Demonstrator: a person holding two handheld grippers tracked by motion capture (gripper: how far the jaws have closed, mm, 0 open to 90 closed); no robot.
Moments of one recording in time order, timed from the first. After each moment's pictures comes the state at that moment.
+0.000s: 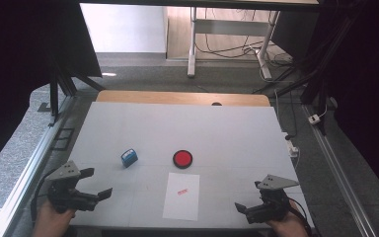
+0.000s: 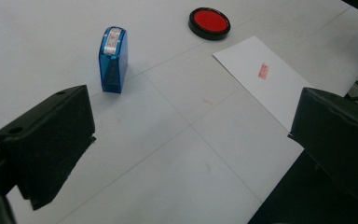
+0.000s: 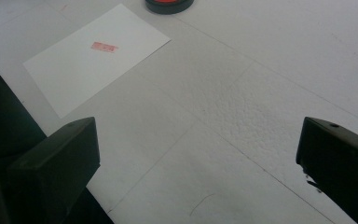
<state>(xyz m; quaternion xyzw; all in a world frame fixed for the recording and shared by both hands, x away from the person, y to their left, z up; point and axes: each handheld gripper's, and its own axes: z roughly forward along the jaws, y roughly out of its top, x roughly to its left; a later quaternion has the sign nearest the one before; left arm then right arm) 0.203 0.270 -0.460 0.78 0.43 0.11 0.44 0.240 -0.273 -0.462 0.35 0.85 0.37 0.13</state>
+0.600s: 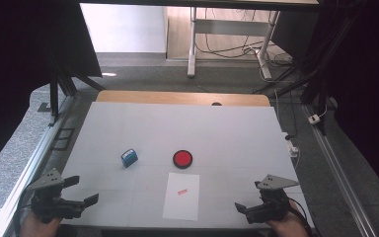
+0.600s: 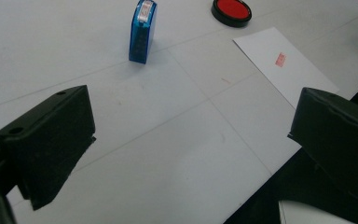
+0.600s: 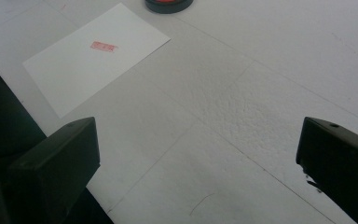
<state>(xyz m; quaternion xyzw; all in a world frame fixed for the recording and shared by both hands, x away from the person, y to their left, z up) 0.183 0.296 -0.470 0.76 0.47 0.11 0.43 0.240 -0.273 -0.461 0.35 0.85 0.37 0.13</state>
